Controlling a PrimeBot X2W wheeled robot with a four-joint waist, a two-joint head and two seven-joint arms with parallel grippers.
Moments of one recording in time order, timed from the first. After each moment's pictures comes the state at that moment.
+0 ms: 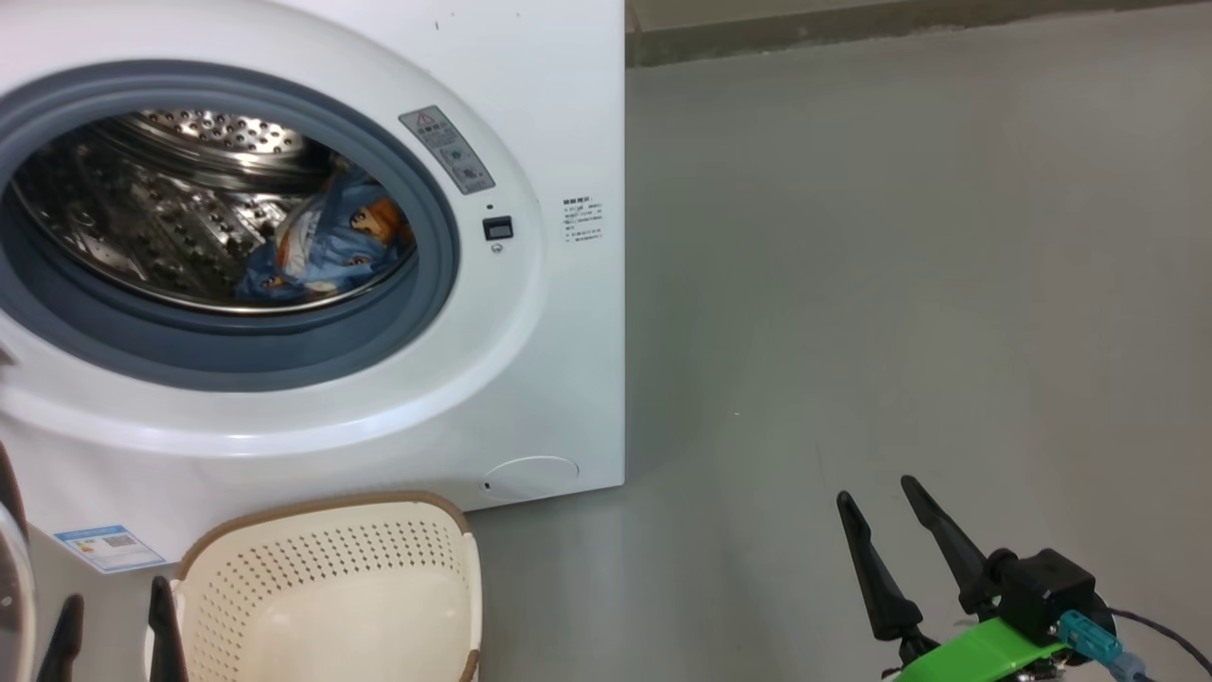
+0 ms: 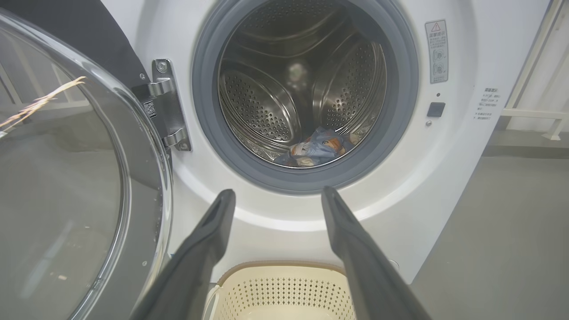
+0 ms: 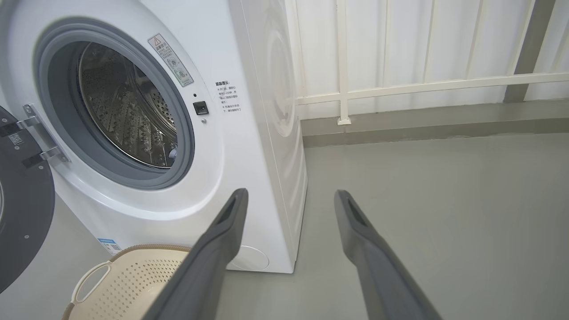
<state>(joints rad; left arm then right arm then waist) 0.14 0.05 0.27 0.06 -0.16 -0.12 -0.26 -0.03 -0.10 0.12 0.18 0.26 0.13 -0.26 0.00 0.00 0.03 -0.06</state>
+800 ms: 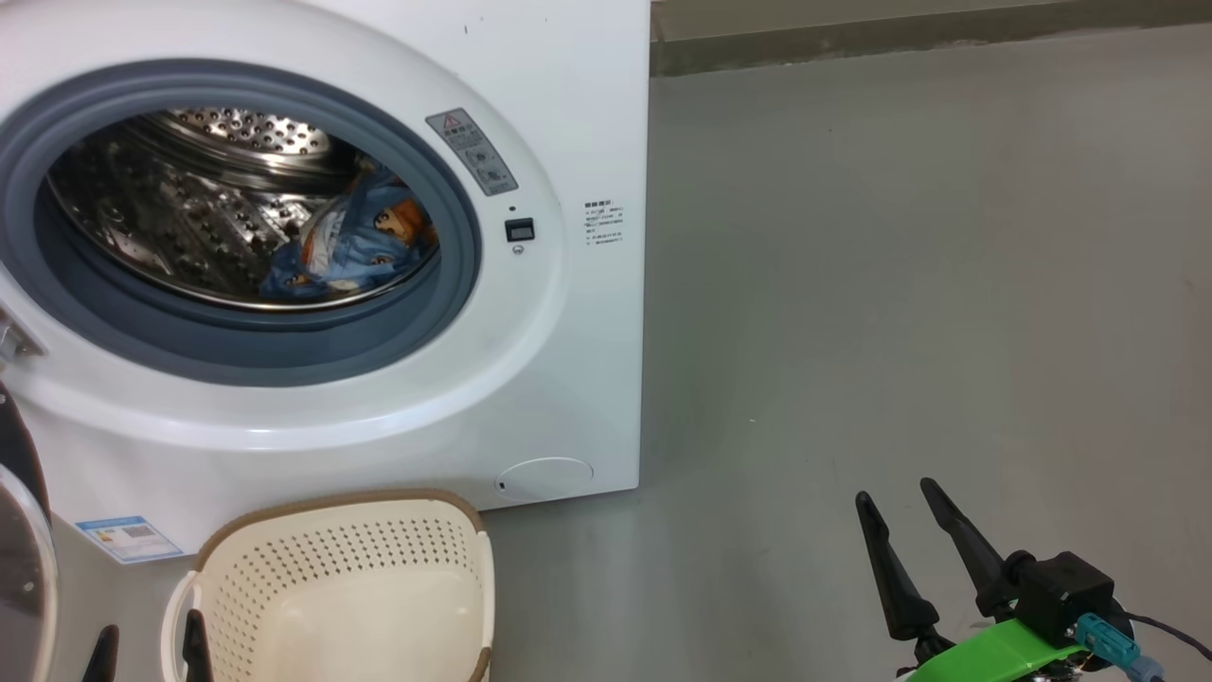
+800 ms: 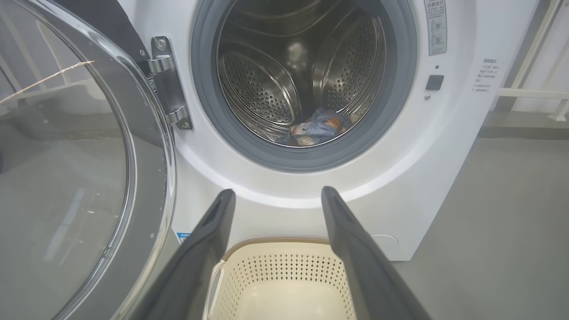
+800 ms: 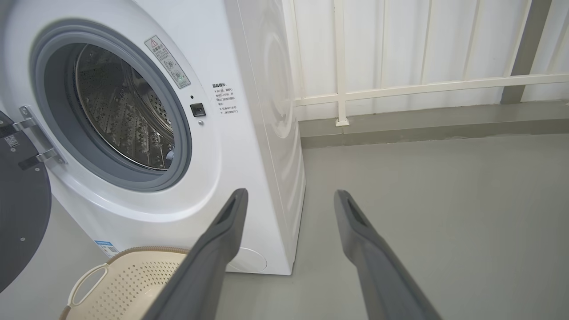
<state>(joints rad) 0.20 0.04 0.23 0.05 -0.14 -0.08 -0.26 -0.02 -0.10 0.09 0.17 0.26 0.13 -0.26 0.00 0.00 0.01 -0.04</state>
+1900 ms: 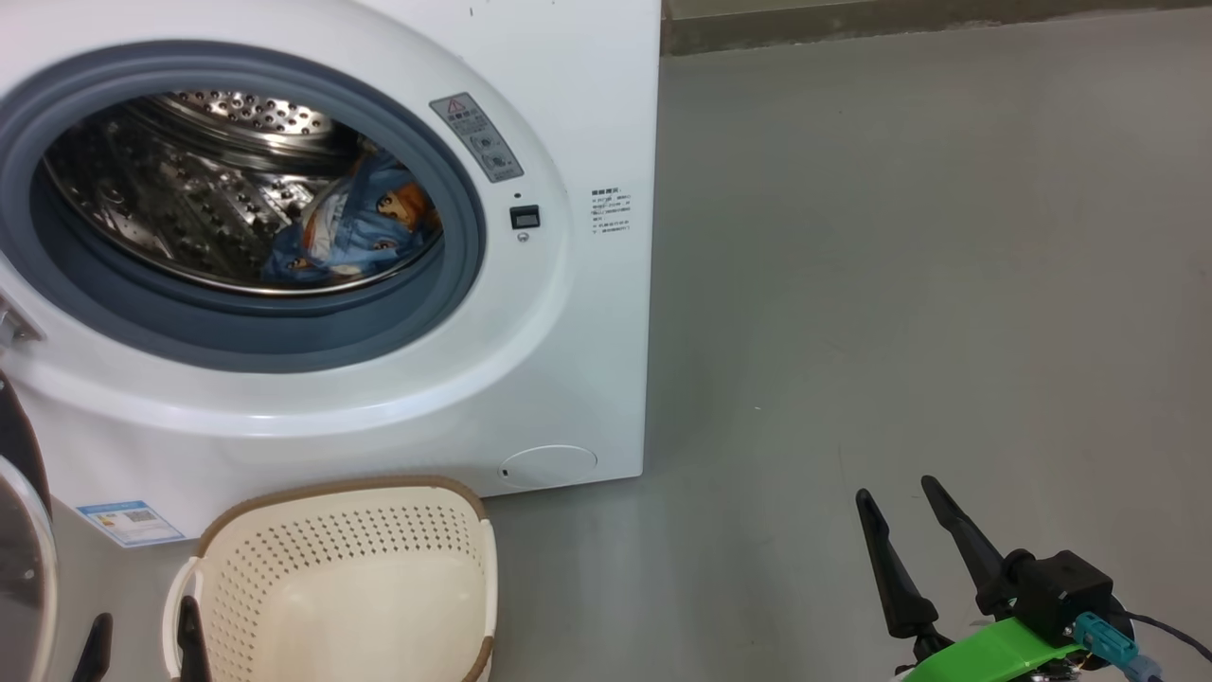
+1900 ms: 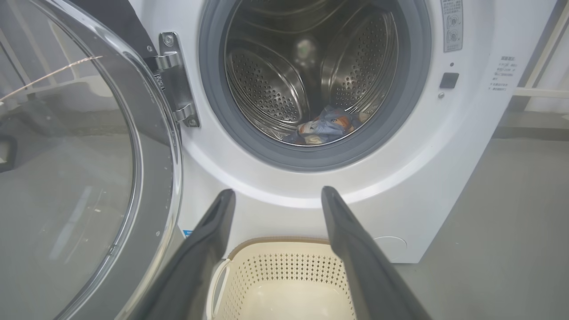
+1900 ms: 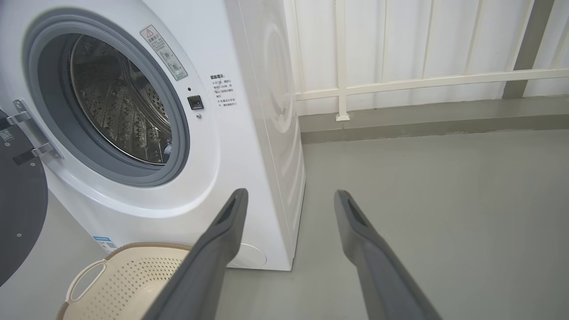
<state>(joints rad) 0.18 0.04 0.22 0.06 -0.14 -0.06 -0.26 -0.02 -0.09 0.08 0.17 0.24 0.13 -0.26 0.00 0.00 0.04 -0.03</state>
